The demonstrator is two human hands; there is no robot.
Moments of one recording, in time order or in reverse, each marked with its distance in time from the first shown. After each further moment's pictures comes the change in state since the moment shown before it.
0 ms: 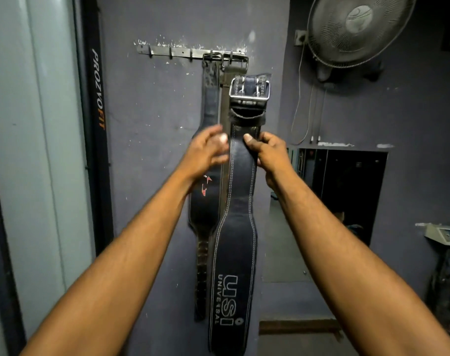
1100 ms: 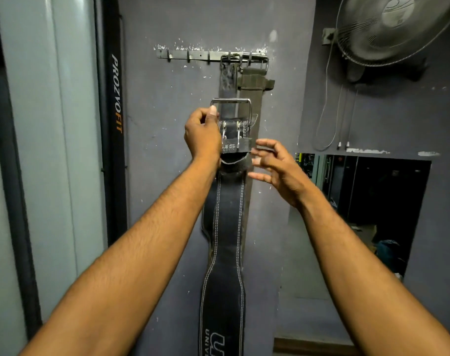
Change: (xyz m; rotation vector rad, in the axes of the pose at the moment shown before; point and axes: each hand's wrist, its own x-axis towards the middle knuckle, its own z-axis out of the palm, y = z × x) left_hand 0.067 0.006 0.017 0.114 0.776 0.188; right_hand 0.016 0.024 -0.029 0.110 -0.394 0.068
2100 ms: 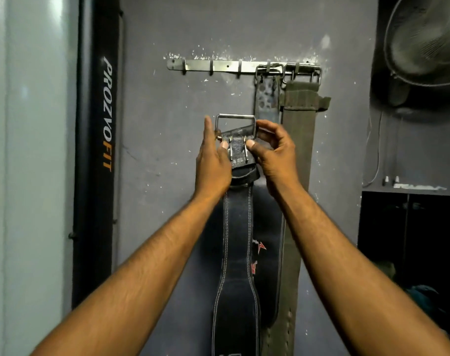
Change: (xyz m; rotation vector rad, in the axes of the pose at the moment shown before) left_hand 0.220 -0.175 0.010 0.188 -0.309 0.276; right_hand 0.307 0.090 0.074 -0.108 0.389 -0.469
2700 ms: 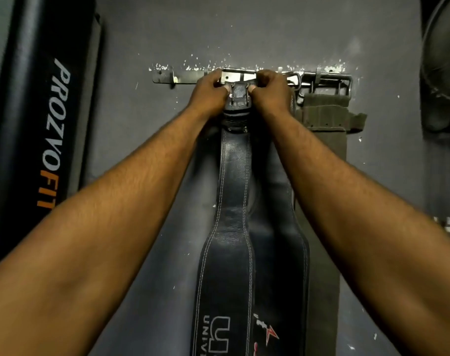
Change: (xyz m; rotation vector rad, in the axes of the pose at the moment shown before) left_hand 0.261 -0.017 0.055 -0.101 -0.106 0.068; right_hand 0.244 0.023 0.051 -0.525 0.063 -0.198
